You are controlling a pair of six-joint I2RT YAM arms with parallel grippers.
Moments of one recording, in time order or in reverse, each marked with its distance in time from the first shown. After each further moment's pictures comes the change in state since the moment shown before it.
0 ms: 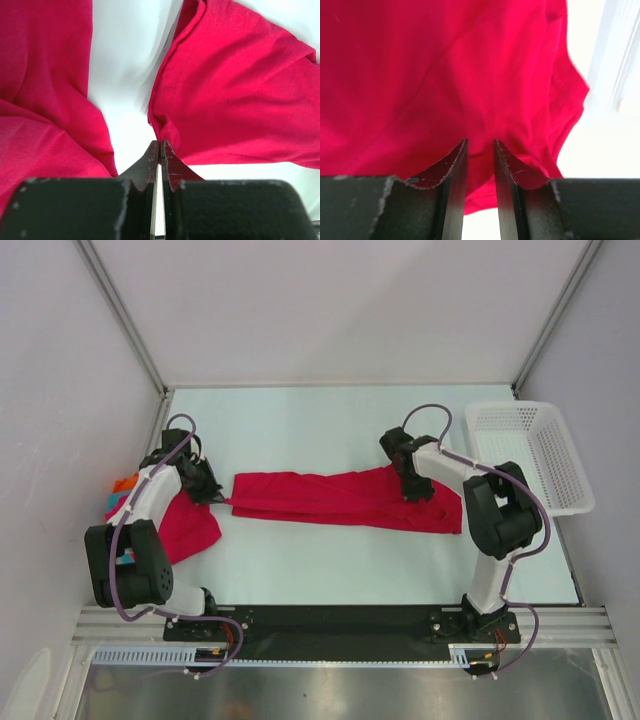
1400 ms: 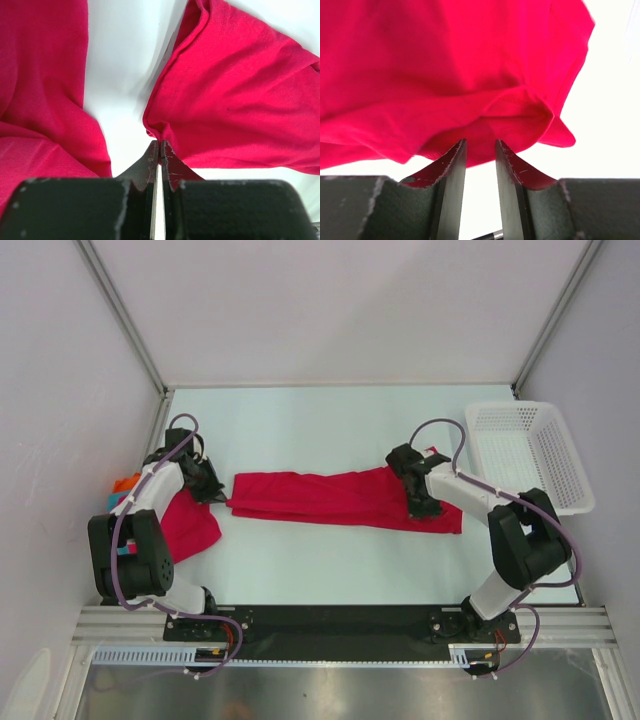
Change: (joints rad) left arm -0.005 0.056 0.007 0.031 0.003 -0.016; right arm 0.048 -0.228 -0.204 -0.014 -0.038 0.059
